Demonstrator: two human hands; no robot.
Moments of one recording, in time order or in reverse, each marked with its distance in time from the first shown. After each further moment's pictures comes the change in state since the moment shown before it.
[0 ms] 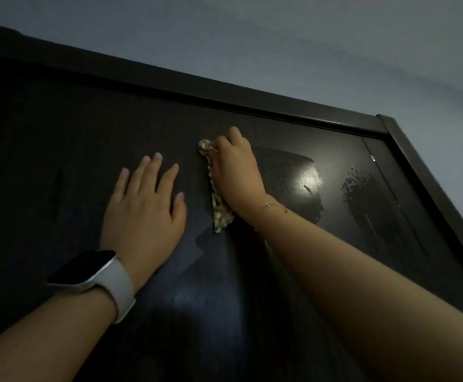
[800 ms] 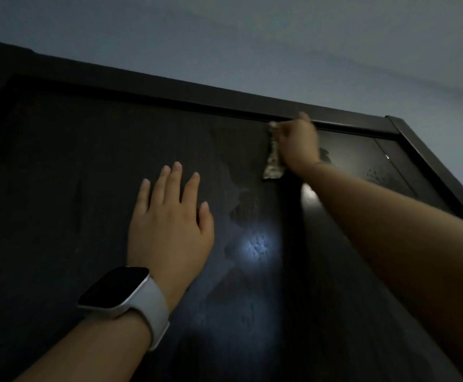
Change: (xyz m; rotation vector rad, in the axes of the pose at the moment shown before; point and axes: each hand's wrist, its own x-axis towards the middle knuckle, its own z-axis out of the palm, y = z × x) left_hand -0.001 -0.001 0.004 0.009 0.048 0.014; right_hand 0.064 0.097 -0.004 -0.070 0.097 0.371
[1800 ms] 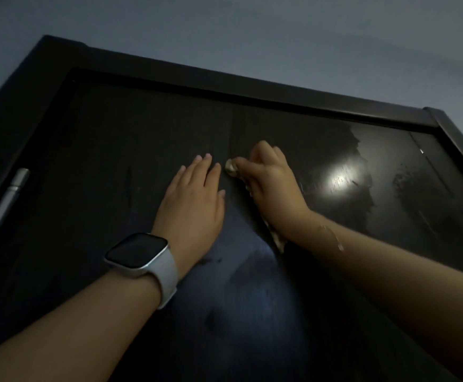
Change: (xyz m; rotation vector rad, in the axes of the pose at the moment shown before) left_hand -0.001 -0.022 -0.018 -0.084 -0.122 0.101; right_hand -0.132 -0.076 -0.013 0.156 -0.068 -0.607
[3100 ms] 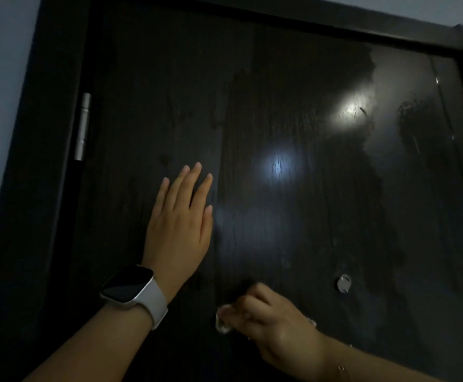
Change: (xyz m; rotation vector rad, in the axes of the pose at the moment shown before) left_hand -0.167 -0.018 -0.039 0.007 -0.145 -0.060; right_hand -0.227 -0.182 -0.083 0.459 -0.526 -0.205
